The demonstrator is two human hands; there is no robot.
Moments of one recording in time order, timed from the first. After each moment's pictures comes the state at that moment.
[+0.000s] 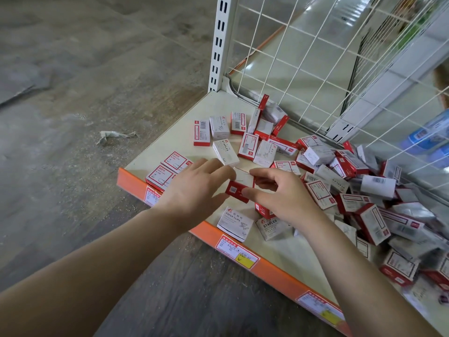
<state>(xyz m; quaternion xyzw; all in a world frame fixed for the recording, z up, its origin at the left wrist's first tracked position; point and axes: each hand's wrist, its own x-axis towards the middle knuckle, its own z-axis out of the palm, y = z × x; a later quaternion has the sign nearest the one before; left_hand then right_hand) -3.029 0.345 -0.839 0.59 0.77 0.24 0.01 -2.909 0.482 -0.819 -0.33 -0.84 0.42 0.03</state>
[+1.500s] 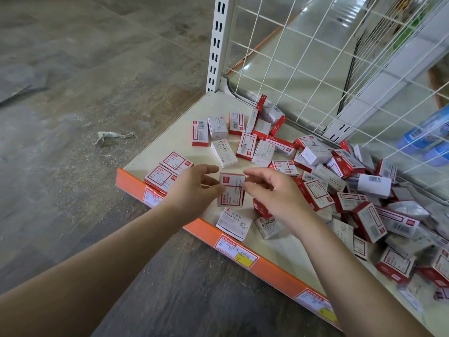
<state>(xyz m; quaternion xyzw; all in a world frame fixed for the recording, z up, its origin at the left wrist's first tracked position) -3.020 0.351 -0.826 0.24 0.79 0.45 0.35 -2.910 0.476 -0.825 -0.34 -0.80 0.50 0.05</state>
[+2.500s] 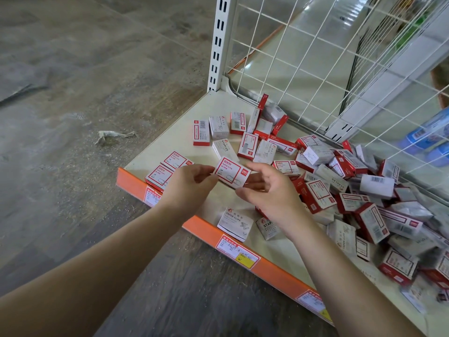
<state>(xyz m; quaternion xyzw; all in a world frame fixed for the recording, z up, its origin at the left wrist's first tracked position) -3.023 0.350 -0.836 0.18 0.79 0.51 0.30 -2.915 0.468 -0.833 -0.30 -0.78 0.53 0.11</state>
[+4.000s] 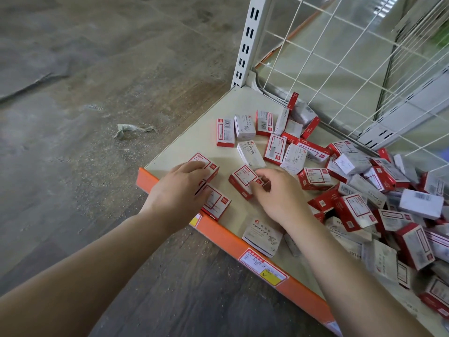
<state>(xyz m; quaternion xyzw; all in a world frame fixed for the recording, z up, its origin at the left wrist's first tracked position) -3.070 0.314 -0.861 0.39 0.88 0.22 0.15 -2.962 0.474 -0.859 -0.30 -0.92 0.27 0.02</state>
